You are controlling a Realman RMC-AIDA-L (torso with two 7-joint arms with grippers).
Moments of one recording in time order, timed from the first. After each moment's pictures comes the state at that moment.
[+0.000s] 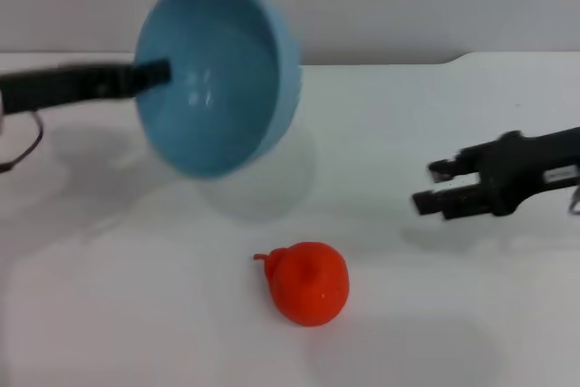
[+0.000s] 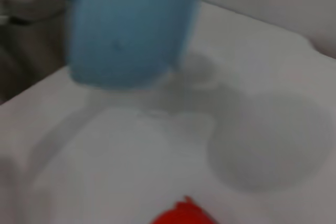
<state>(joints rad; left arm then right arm) -0.28 -2.04 1.12 1.31 1.82 1.25 -2.31 0.49 2.07 -0.97 -1.23 -2.16 -1.68 2.06</state>
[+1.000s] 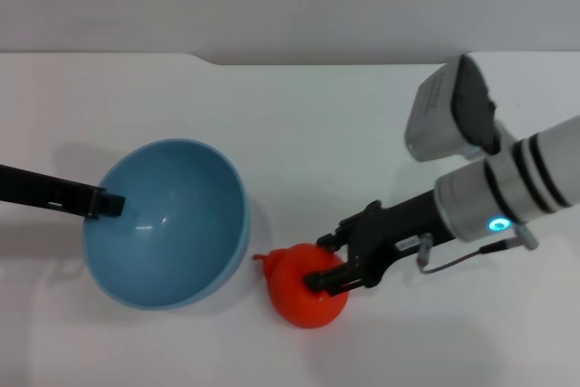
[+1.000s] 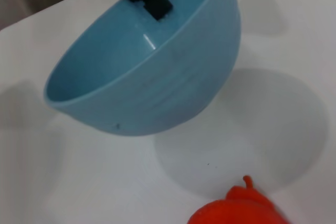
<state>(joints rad) -0.32 -2.06 1.14 1.50 2.39 1.58 -2.63 0.63 2.08 -1.49 -0.85 -2.01 -1.26 1.96</state>
